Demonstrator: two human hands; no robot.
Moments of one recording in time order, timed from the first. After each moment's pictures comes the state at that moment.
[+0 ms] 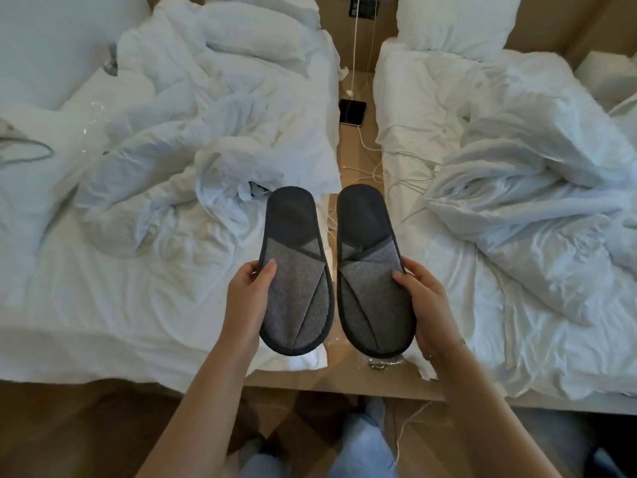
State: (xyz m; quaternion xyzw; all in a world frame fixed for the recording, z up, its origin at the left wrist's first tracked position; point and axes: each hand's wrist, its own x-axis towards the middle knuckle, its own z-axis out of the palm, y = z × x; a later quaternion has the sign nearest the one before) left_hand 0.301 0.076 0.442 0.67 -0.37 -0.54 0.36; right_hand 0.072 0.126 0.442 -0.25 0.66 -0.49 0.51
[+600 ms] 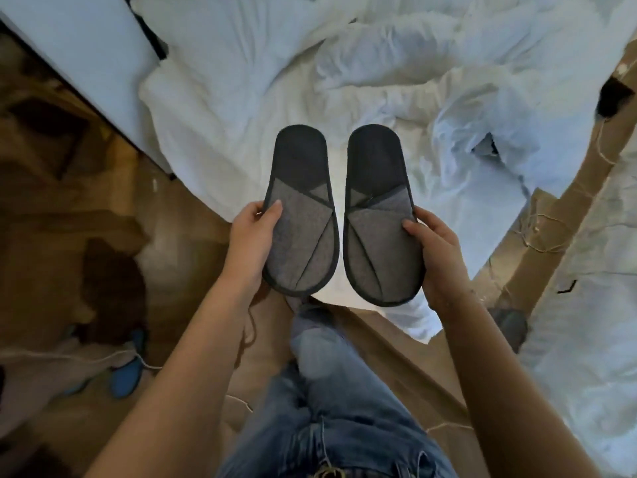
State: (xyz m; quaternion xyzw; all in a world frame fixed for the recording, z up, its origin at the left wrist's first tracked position) left_hand 0.685 0.136 0.393 0.74 -0.13 -0.46 0.47; right_hand 0.465 0.059 0.404 -0.40 0.61 -0.29 0.62
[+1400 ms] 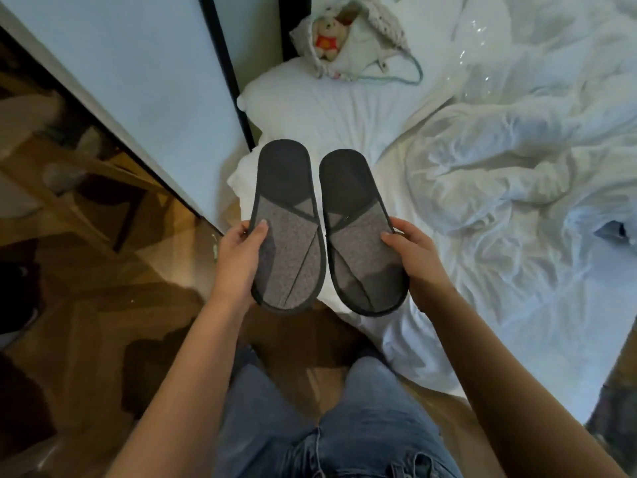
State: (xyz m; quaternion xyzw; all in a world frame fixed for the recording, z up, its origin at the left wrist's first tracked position) left_hand 1.082 0.051 0.381 0.72 -0.09 -0.45 0.51; right_hand 0.871 -0.045 0.376 -0.42 0.60 -0.24 0.64
